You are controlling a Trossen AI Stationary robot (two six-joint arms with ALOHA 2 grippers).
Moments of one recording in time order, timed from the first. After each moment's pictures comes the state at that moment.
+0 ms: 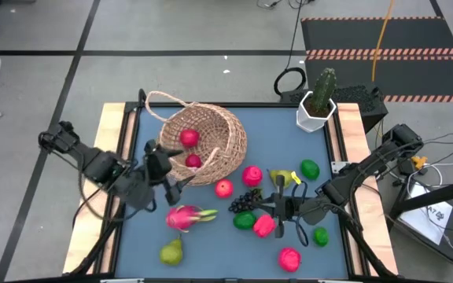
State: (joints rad) left arm -0.56 1.31 1.47 -0.95 -0.92 -0.60; right arm 0.62 1.34 0.85 0.12 0.68 0.03
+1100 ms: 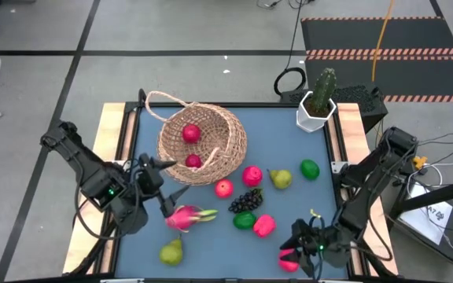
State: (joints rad) left arm -0.72 1.32 1.39 -0.99 -1.07 -0.80; right arm 0.97 1.43 0.88 -0.12 0.49 1.22
